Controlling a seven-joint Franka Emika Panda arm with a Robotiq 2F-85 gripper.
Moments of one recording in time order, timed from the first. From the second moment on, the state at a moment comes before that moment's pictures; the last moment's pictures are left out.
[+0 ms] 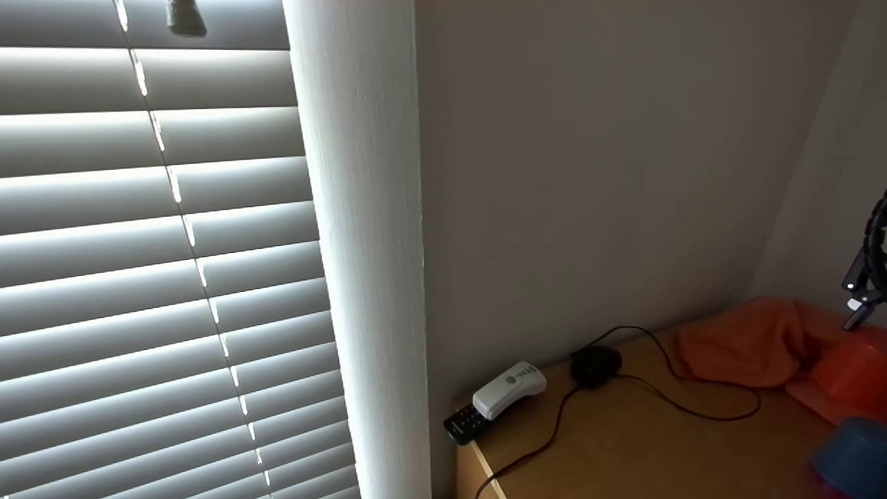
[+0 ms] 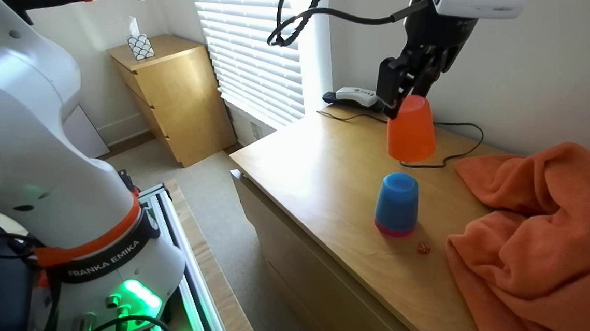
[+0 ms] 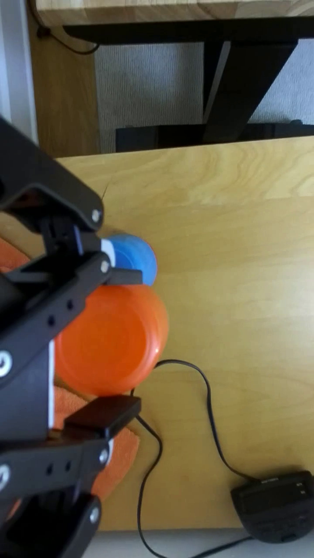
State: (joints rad) arm -0.26 -0.13 -0.22 -2.35 0.34 2.13 0.87
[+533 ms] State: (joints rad) arm -0.28 -0.05 -0.25 -2.29 0.34 2.05 0.93
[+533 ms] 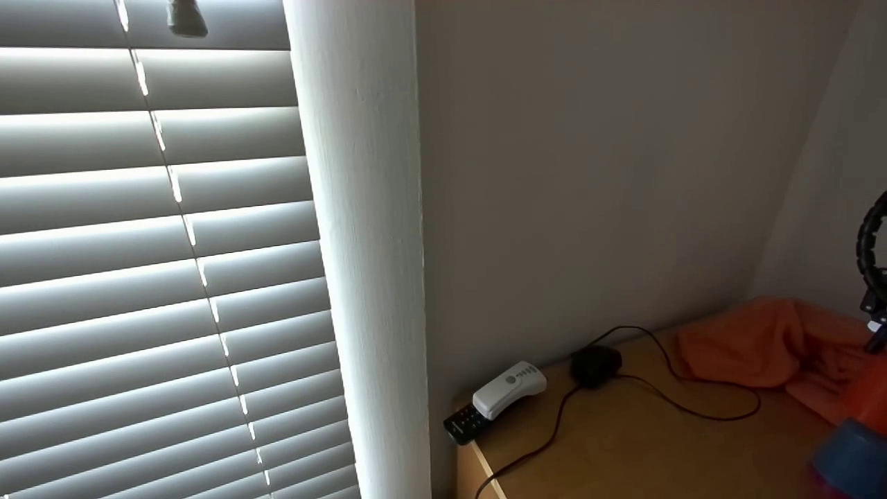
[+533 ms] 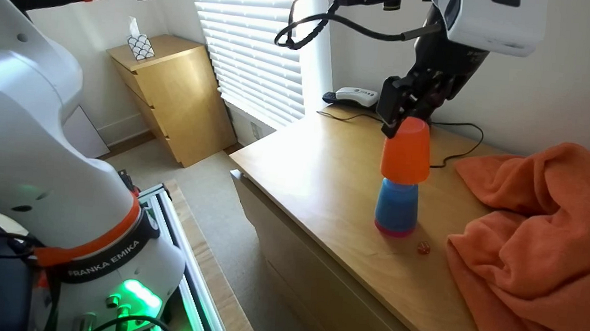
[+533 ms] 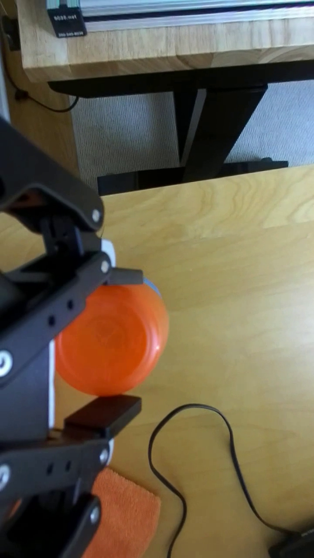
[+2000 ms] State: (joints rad) arm -0.27 0.07 -0.25 -2.23 0.32 2.05 0.94
